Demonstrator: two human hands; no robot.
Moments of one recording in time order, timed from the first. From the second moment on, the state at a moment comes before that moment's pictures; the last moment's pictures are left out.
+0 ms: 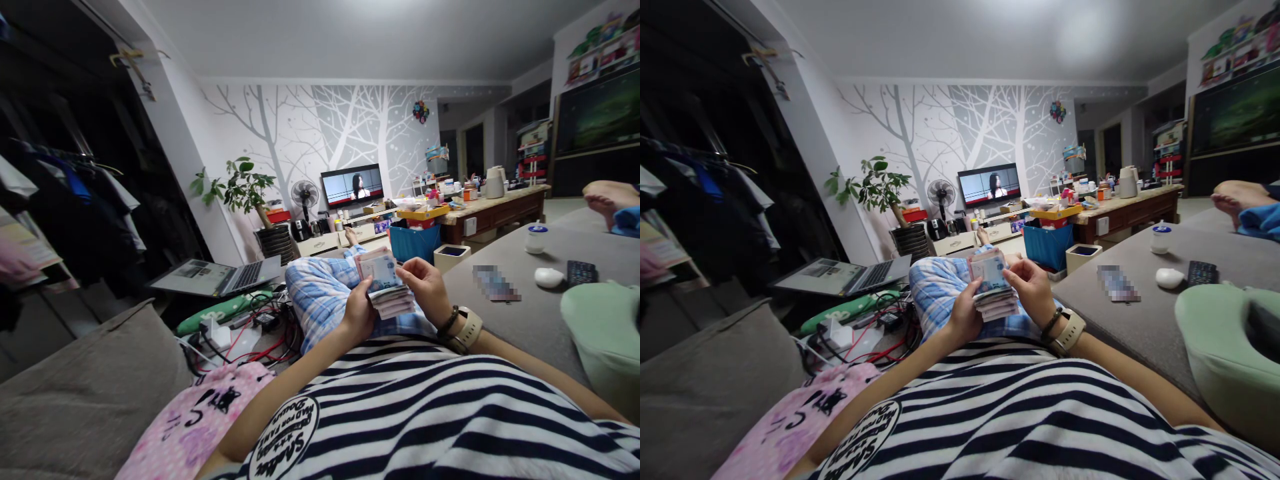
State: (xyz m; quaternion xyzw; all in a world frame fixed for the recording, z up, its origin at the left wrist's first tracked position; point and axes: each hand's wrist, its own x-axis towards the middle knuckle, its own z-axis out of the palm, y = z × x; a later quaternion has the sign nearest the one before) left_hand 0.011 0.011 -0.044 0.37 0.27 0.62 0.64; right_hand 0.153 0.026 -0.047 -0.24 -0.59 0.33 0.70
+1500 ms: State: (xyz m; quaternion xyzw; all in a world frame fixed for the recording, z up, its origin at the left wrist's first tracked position) left_hand 0.013 0.010 -0.038 0.39 0.25 0.60 0.65; right_hand 0.155 0.026 -0.047 -0.20 -0.62 0.34 0.68
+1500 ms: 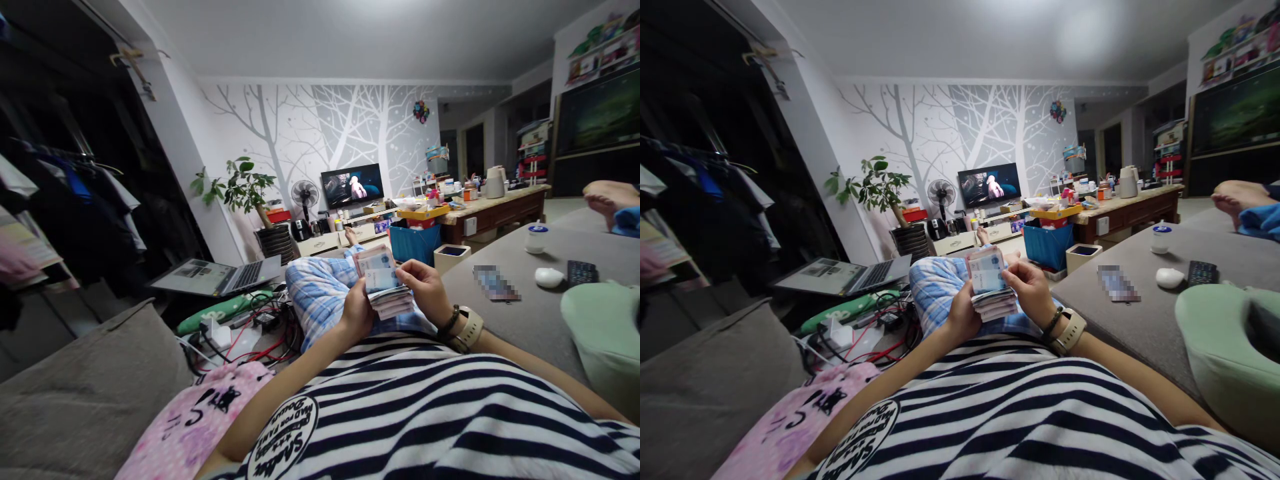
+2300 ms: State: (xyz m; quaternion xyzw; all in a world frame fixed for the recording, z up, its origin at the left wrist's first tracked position) left_hand 0.012 0.014 -0.044 0.43 0.24 0.59 0.64; right_hand 0.154 0.024 -0.047 -0.21 -0.61 0.35 0.68
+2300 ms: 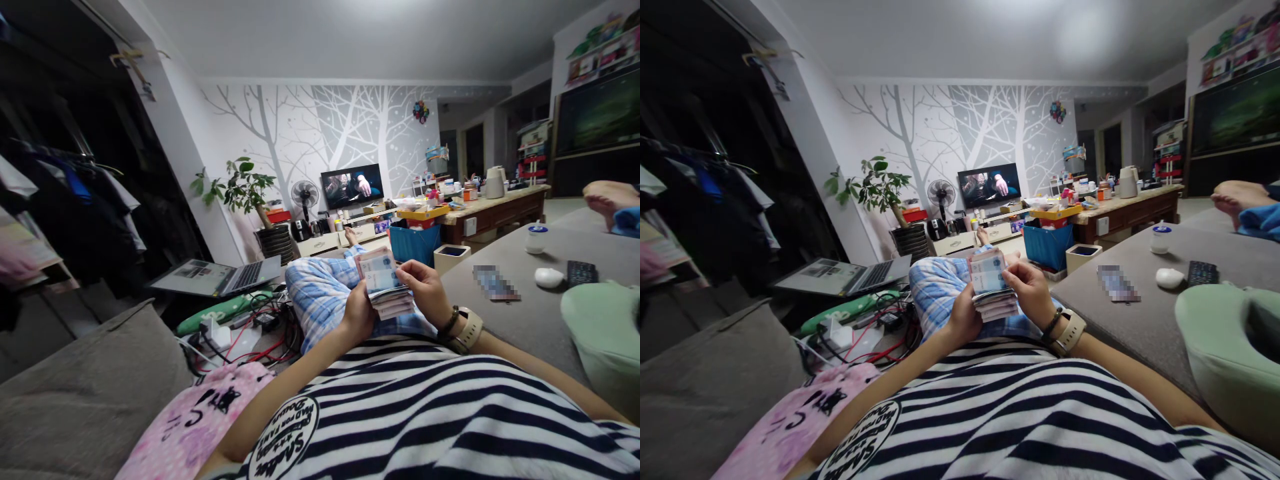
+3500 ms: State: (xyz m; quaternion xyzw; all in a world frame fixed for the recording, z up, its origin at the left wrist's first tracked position) left_hand 0.012 0.013 -0.042 0.41 0.25 0.60 0.64; right_hand 0.155 0.024 -0.046 -0.21 -0.62 0.34 0.68
